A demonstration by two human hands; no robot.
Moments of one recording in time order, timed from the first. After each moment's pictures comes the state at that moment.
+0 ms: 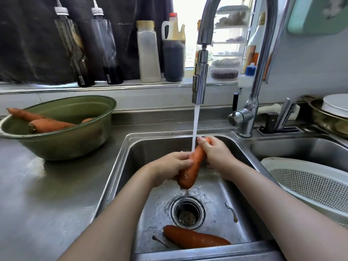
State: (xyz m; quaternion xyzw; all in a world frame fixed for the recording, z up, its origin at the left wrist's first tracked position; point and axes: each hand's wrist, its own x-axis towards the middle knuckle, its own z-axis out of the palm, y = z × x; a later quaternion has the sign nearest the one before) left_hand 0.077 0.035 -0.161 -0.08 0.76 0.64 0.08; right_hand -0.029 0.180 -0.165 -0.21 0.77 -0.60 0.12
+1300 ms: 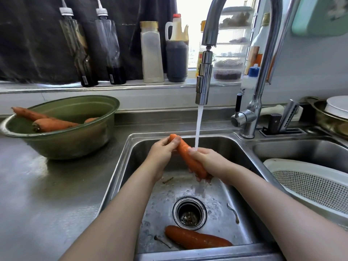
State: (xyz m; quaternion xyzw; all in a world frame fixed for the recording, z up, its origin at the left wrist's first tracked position) left_hand 0.070 0.025 -0.154 -0.19 0.65 0.71 -0.17; right_hand -0.010 0.181 -0.162 -0.31 0.74 -0.52 0.29
